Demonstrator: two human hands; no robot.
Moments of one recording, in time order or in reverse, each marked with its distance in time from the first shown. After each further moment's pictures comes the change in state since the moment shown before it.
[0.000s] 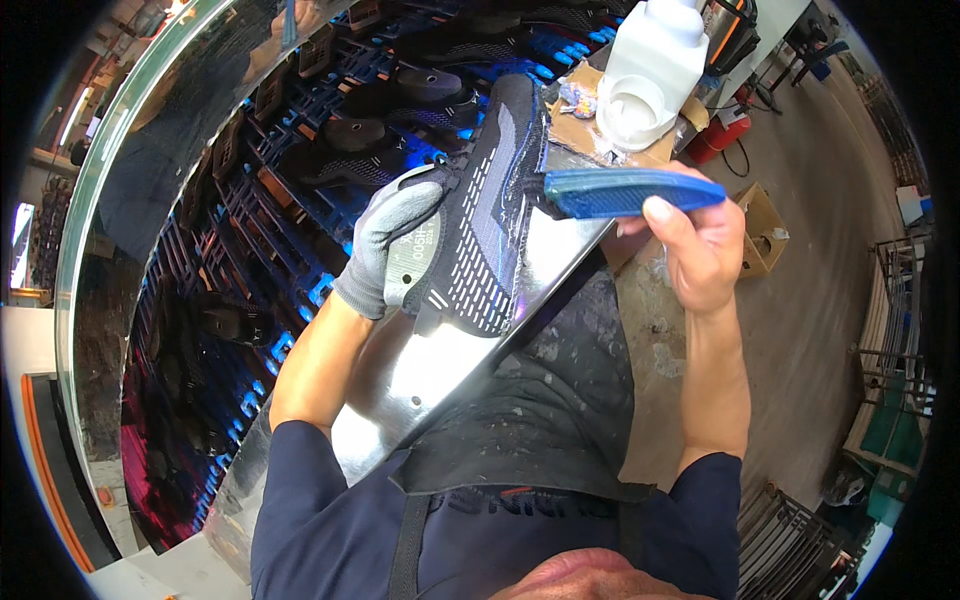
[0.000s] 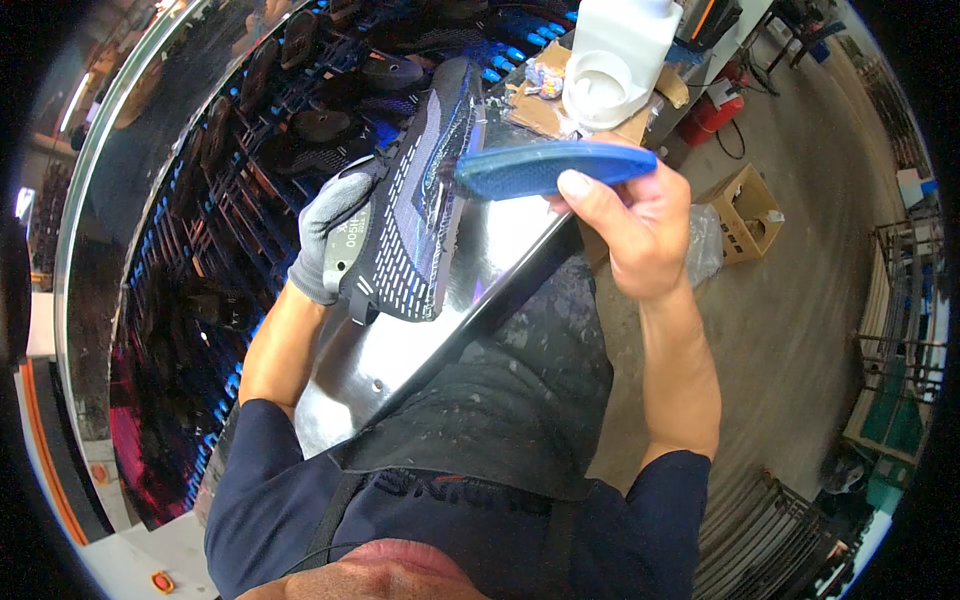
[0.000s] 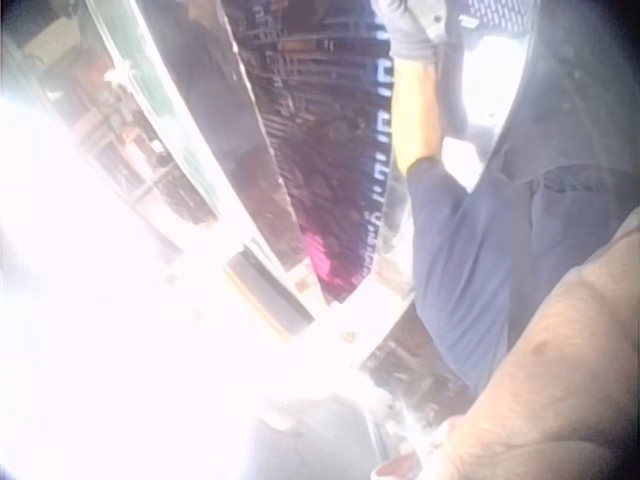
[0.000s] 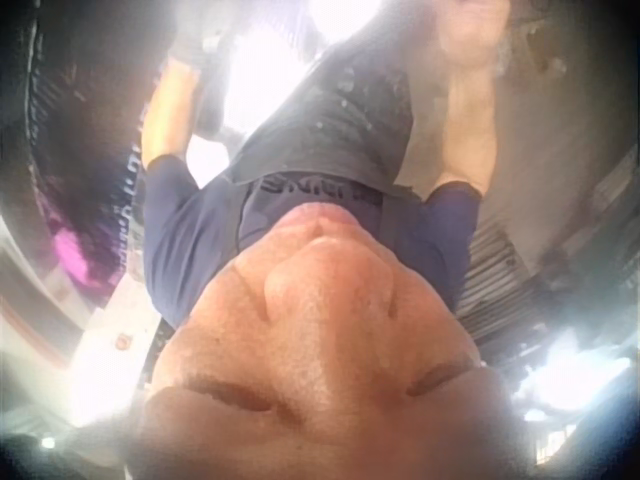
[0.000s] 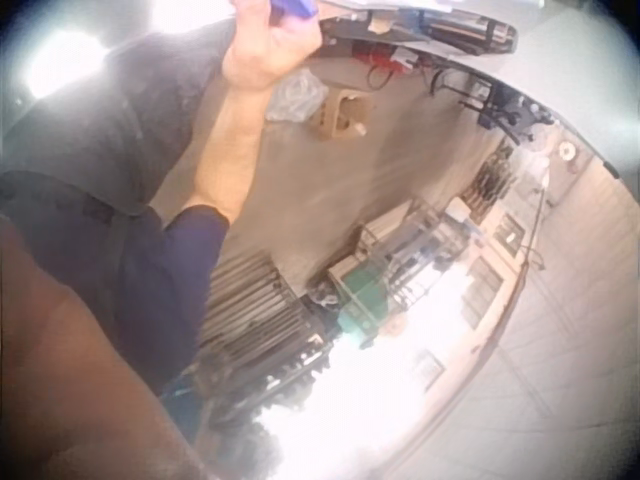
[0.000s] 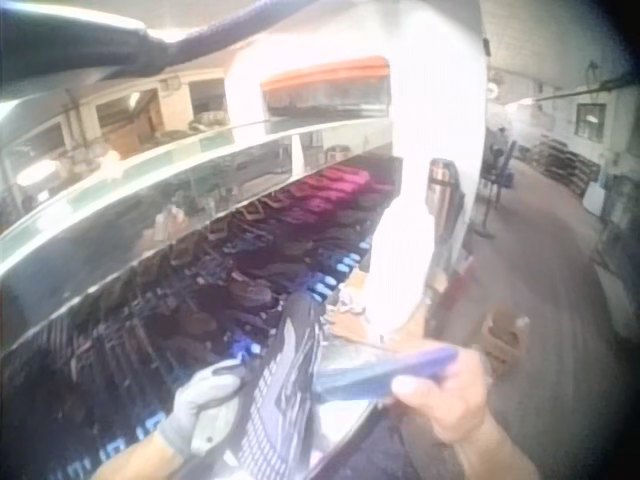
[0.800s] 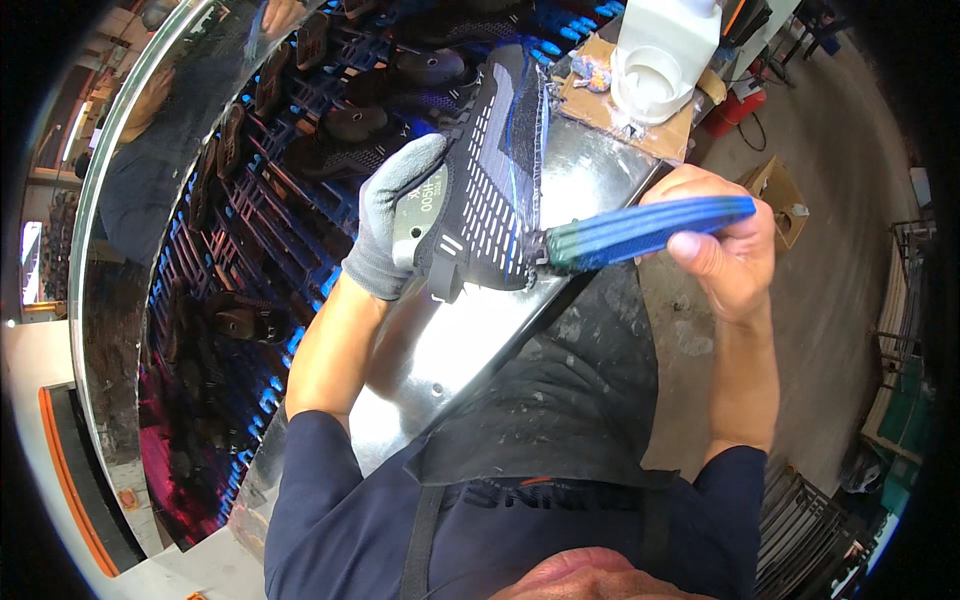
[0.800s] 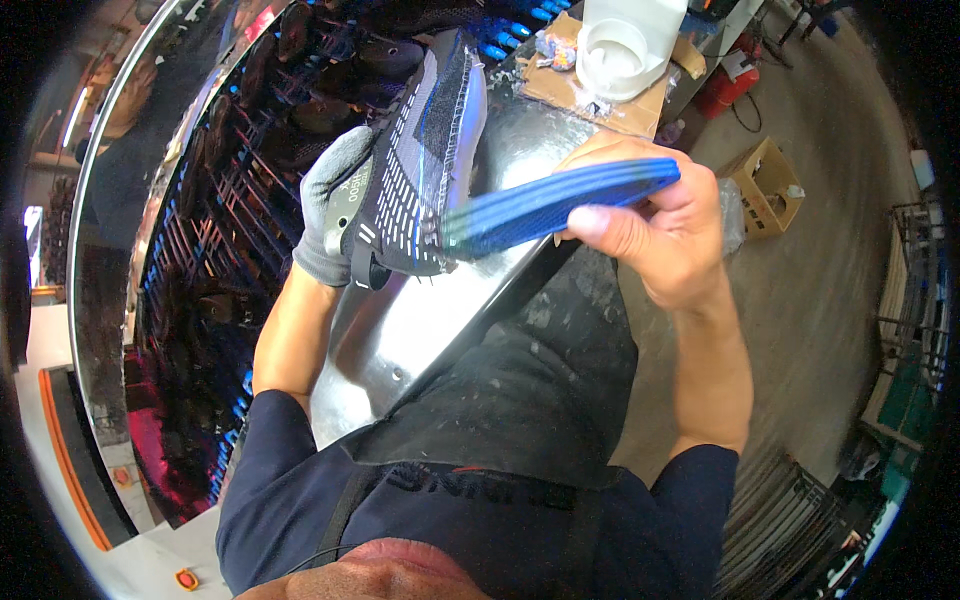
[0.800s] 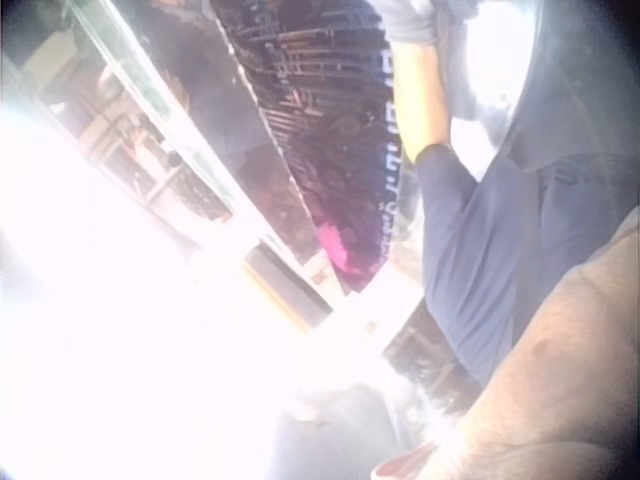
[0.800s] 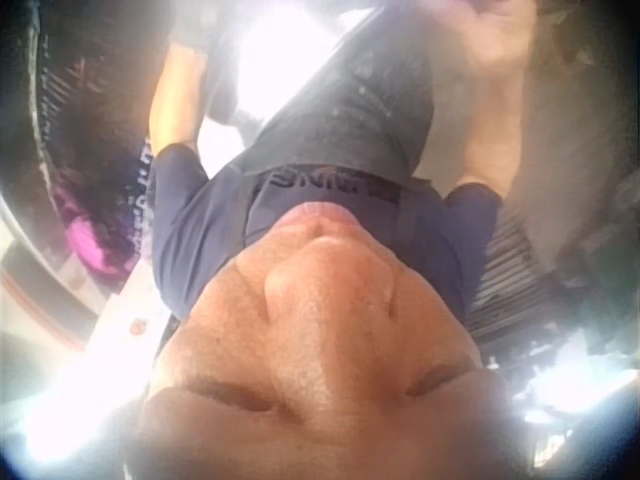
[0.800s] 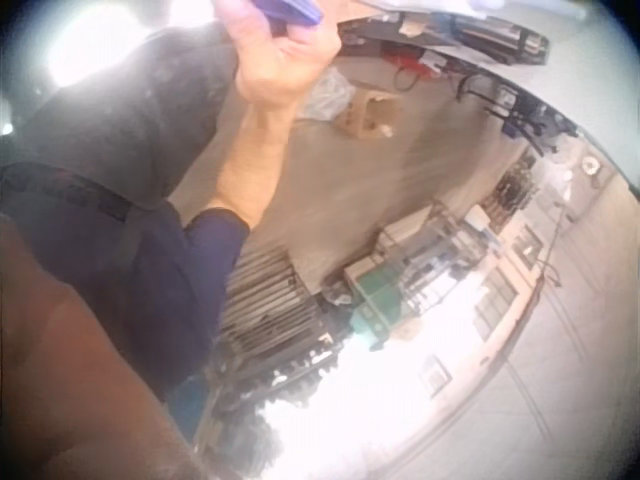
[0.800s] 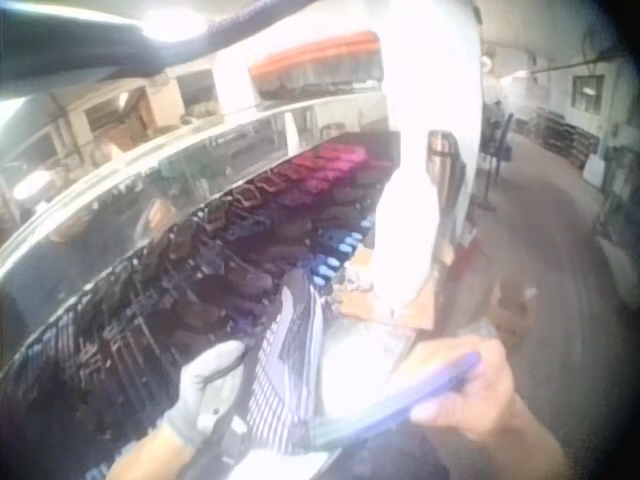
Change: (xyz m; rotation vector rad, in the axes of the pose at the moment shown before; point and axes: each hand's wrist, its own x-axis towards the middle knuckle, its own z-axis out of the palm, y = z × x) left_hand 0.016 -0.005 -0.021 -0.243 0.017 -0.010; right_hand -0.006 -0.015 0.003 0.070 -0.236 -0.087
